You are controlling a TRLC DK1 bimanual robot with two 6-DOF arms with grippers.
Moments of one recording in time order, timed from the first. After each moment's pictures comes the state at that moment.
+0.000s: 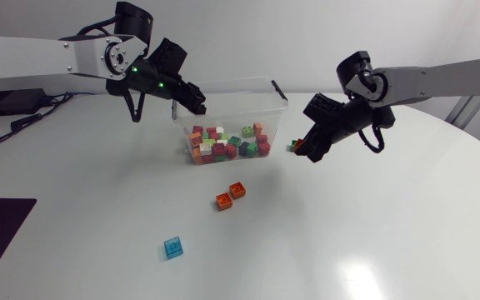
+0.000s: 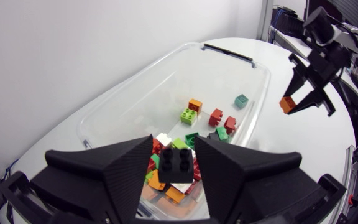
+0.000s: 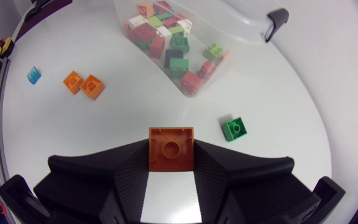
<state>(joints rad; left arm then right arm) -0.26 1.98 1.61 -0.32 0.32 0.36 0.17 1.91 1.36 -0.55 -0.36 -0.78</state>
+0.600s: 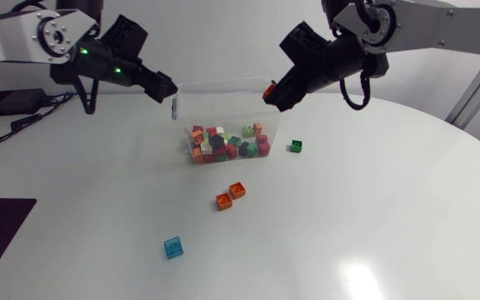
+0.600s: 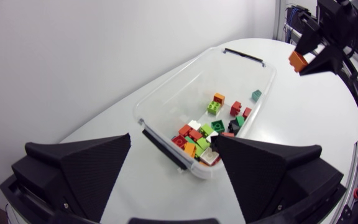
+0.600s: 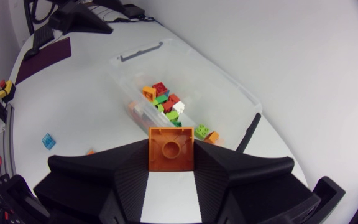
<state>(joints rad) -0.17 1.73 1.47 -0.40 0.24 0.43 0.35 1.81 1.60 -0.56 -0.33 -0.53</state>
